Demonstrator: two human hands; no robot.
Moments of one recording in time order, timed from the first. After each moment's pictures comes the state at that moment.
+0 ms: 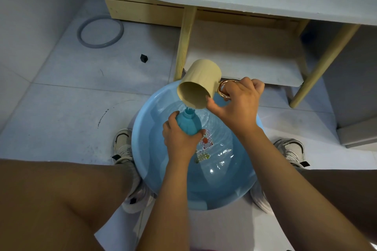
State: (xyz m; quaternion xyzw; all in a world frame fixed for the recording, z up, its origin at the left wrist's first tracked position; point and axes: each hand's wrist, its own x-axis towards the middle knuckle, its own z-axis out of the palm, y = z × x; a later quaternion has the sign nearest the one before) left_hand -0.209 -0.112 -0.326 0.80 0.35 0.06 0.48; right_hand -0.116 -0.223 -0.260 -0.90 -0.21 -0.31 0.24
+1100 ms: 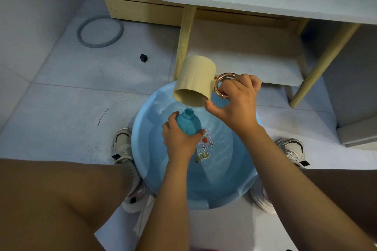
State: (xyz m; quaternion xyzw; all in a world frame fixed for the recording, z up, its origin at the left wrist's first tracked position) left_hand -0.211 -0.112 -0.327 0.80 0.36 0.06 0.48; right_hand -0.114 -0.226 -0.259 -0.87 -0.28 -0.31 0.27
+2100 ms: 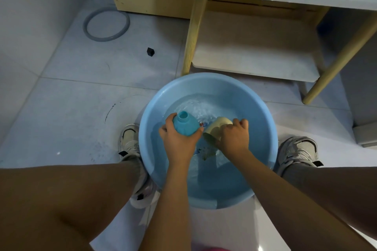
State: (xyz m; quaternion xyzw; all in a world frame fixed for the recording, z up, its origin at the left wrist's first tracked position) left_hand -0.226 -0.100 -0.328 0.75 0.40 0.10 0.52; right_hand -0.156 -0.228 -0.372 -0.98 -0.19 0.08 -0.04
